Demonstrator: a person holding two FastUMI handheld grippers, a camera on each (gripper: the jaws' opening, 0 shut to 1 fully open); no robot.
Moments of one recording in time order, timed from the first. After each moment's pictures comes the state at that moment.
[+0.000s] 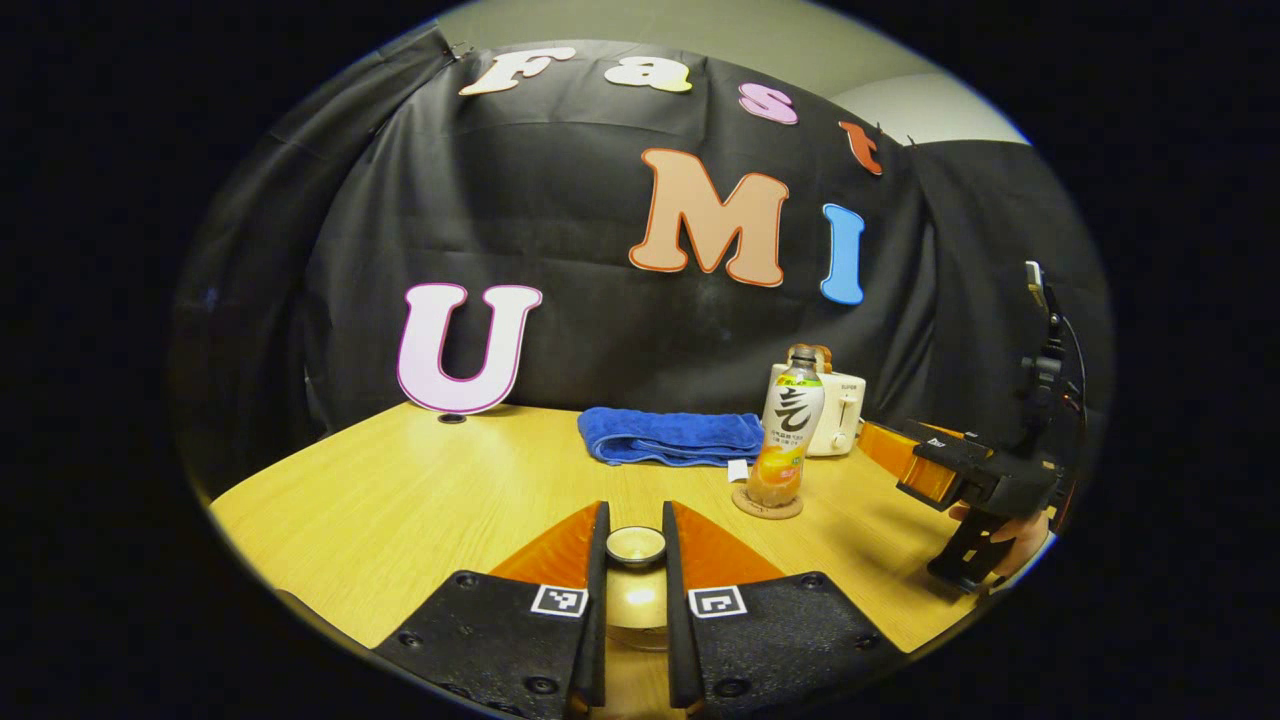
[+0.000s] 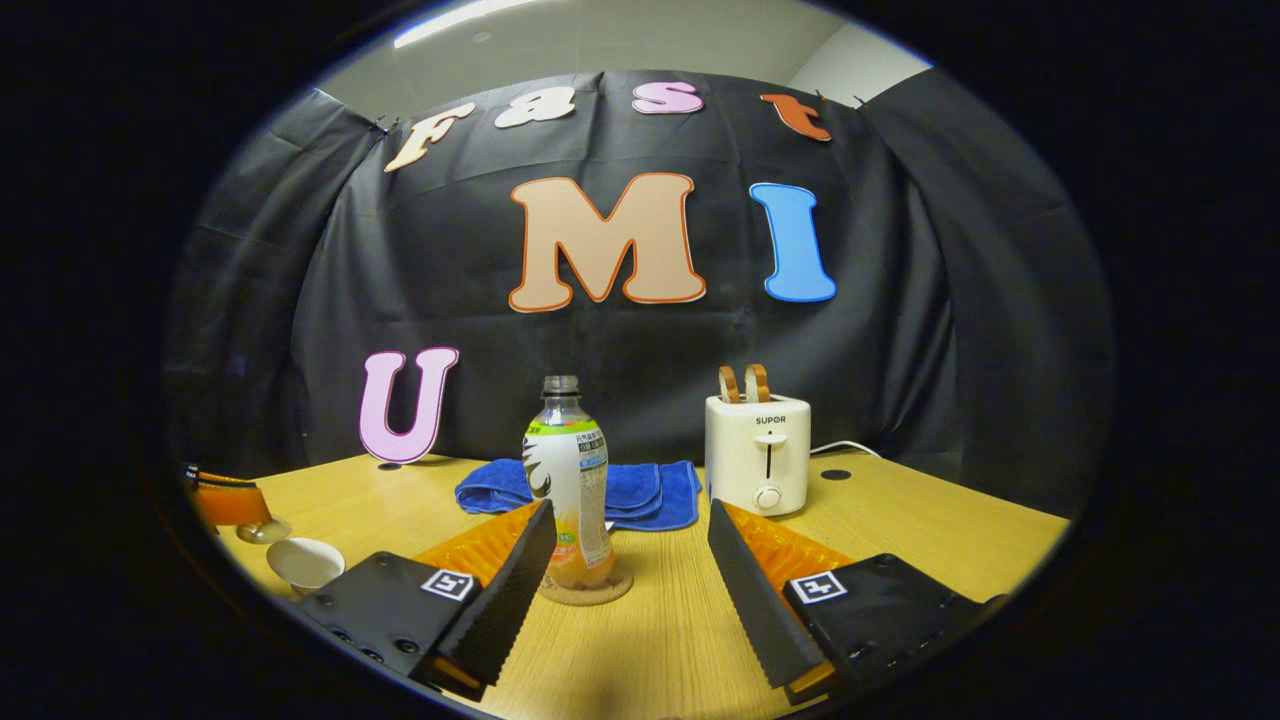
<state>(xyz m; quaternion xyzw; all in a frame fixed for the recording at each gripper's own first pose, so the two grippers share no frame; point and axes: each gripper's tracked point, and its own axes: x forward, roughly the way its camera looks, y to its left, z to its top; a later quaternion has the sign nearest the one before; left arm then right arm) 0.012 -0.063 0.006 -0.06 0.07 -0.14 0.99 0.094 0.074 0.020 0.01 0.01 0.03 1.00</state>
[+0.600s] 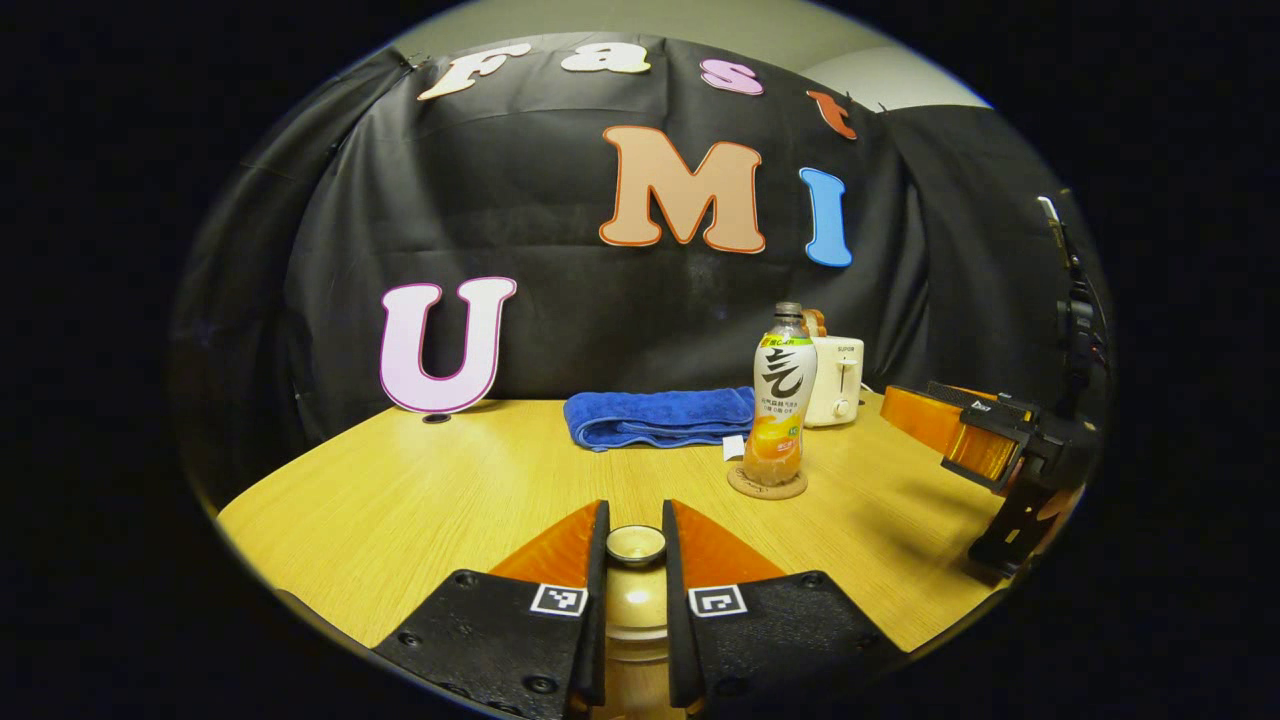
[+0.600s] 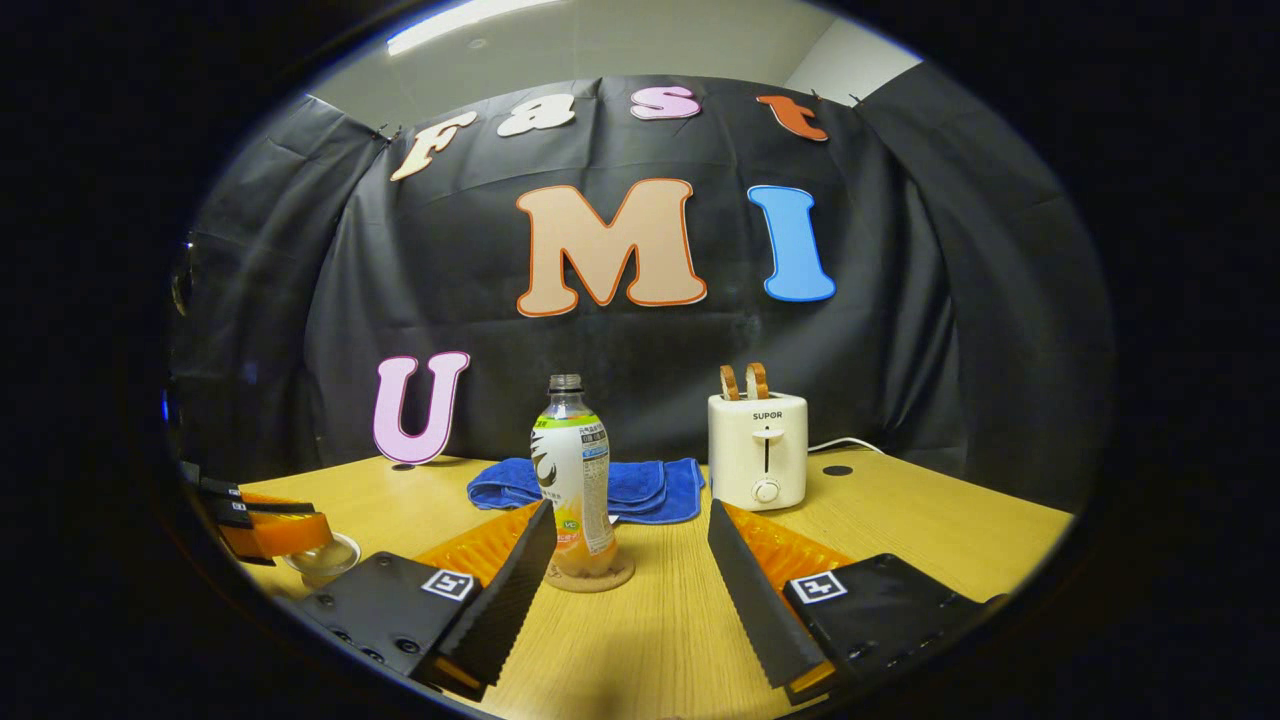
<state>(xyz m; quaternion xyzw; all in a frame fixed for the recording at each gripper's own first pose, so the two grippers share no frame) 0.024 -0.085 -0.018 -0.01 0.08 -0.14 0.99 0.078 0.065 0.021 0.02 0.00 0.04 1.00</state>
